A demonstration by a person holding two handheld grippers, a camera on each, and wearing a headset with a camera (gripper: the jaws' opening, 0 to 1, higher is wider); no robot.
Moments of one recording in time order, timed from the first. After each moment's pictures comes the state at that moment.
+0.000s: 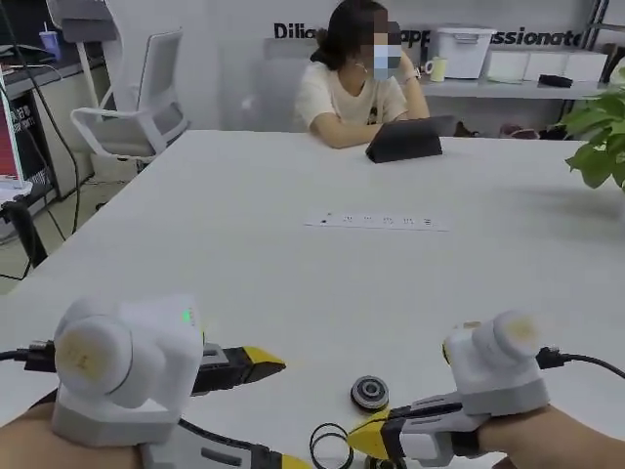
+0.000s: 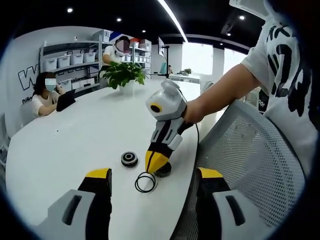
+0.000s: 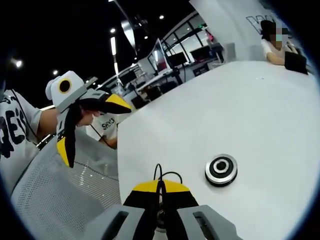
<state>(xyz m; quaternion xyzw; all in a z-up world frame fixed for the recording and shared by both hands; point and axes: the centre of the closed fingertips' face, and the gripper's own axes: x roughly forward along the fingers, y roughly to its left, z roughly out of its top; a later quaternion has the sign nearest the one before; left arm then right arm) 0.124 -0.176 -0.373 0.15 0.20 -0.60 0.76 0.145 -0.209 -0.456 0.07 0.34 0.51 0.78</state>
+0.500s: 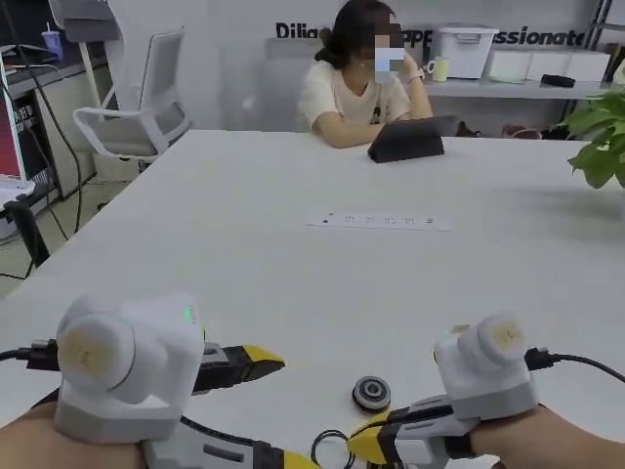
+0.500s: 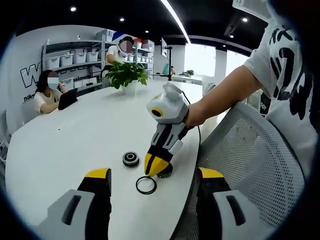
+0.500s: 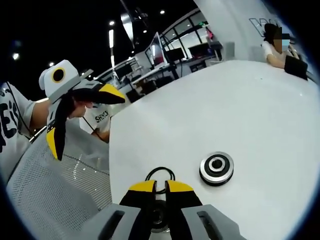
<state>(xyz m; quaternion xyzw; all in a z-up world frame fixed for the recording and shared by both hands) 0.128 -0.176 -0.372 0.14 0.20 -0.59 0.77 0.151 -0.212 -0.468 0.03 0.35 0.50 0.79</state>
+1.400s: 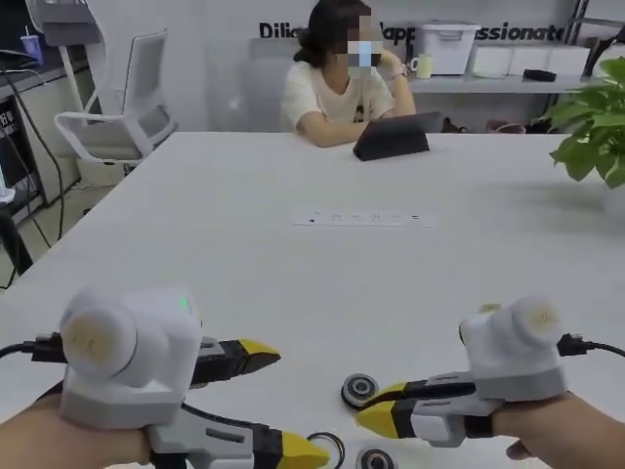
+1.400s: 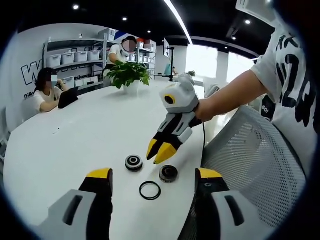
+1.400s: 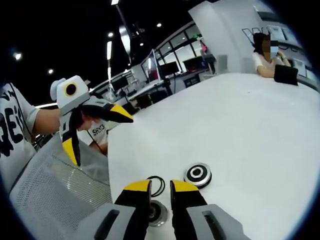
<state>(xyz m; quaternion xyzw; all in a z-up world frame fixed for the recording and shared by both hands) 0.144 -0.187 -0.373 0.13 0.20 -0.59 0.77 0.161 -0.245 -0.435 0.06 0.30 0.47 0.83</state>
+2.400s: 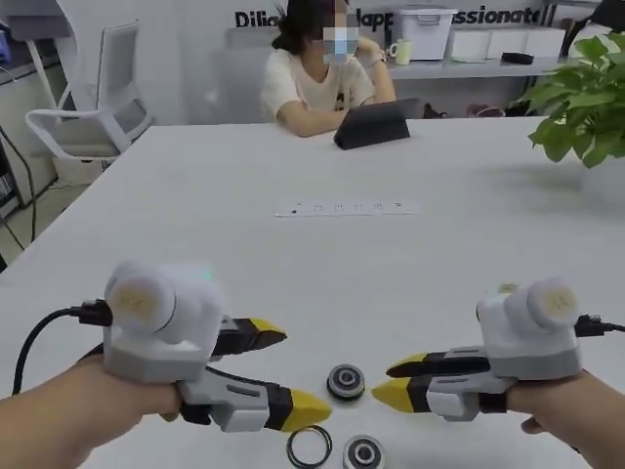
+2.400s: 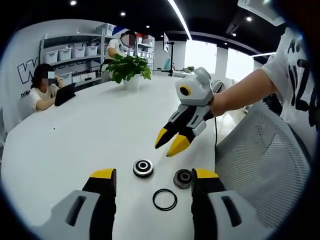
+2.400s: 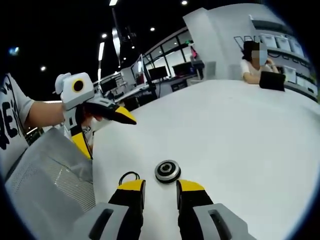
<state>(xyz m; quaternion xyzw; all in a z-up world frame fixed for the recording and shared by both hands) 0.181 -0.213 -0.395 0.15 0.22 -0.59 0.76 0.179 -0.283 -0.443 0.03 0.29 0.42 0.86</state>
